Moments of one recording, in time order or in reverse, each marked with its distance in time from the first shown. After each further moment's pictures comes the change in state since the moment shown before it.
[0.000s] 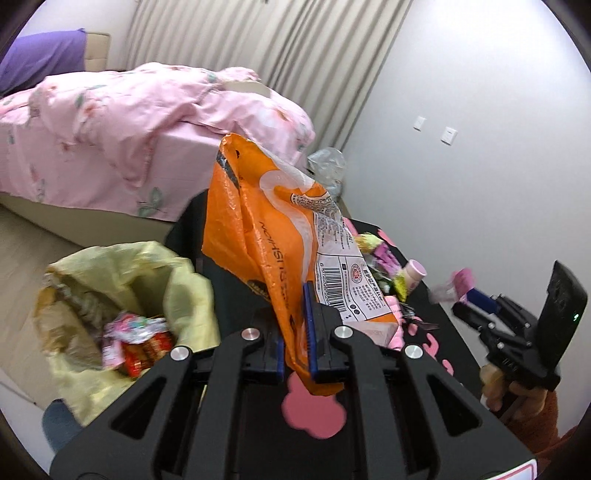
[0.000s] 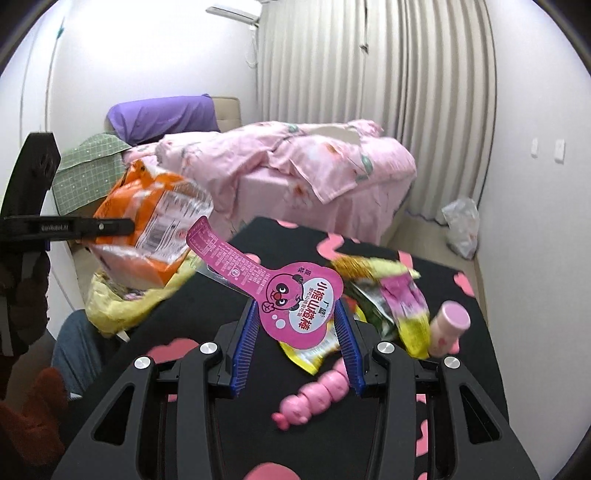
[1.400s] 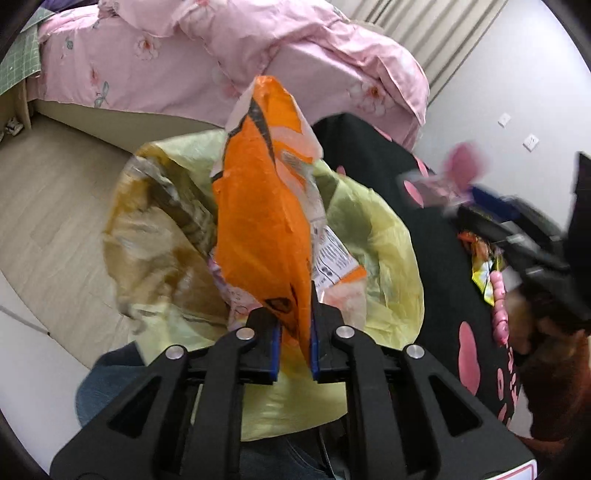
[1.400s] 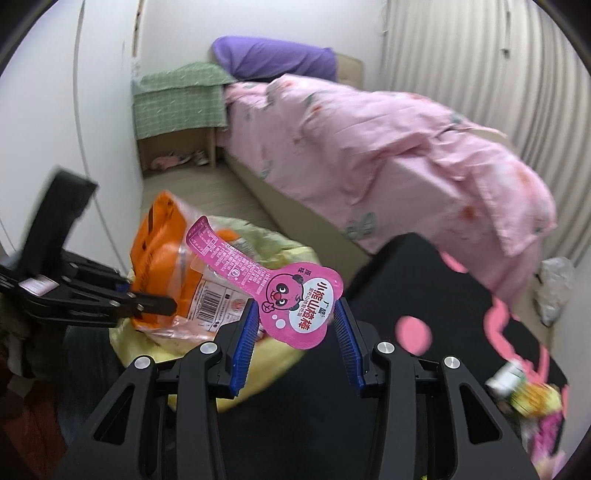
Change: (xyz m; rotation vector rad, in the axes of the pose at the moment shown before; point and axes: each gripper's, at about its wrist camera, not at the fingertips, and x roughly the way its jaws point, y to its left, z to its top) left arm 0.031 0.164 -0.055 -0.225 0.213 0.149; right arm 0.193 0.170 0.057 -0.321 0.169 0.341
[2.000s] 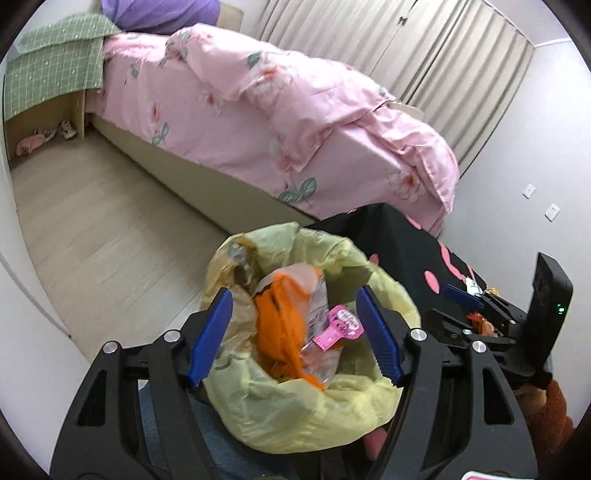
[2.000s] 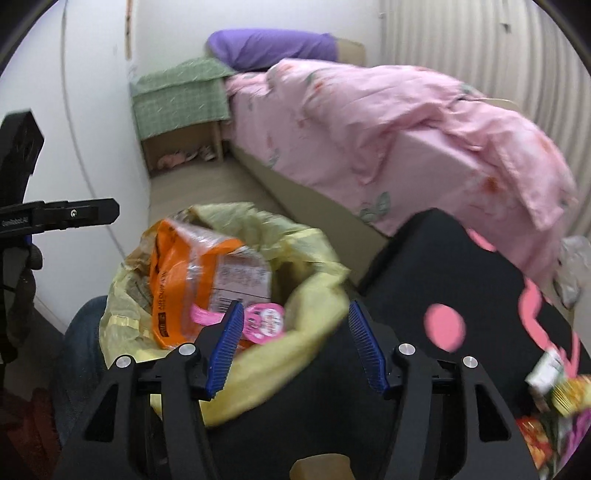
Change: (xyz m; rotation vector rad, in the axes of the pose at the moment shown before) left arm -0.063 0.014 0.016 -0.112 -0.265 0.124; right arm 0.014 -0.023 -0.013 0.090 0.018 0.035
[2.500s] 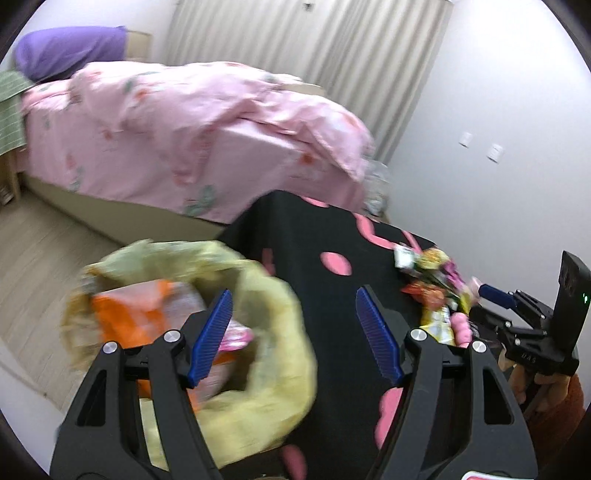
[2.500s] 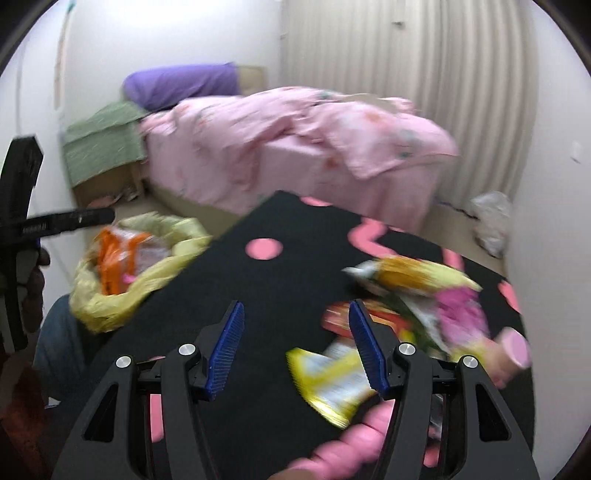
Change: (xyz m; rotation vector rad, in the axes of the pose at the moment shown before) left arm 0.032 -0.132 -0.017 0.259 0.003 -0.204; right arm -0.145 -0.085 -0.095 0.212 -0.097 -0.289
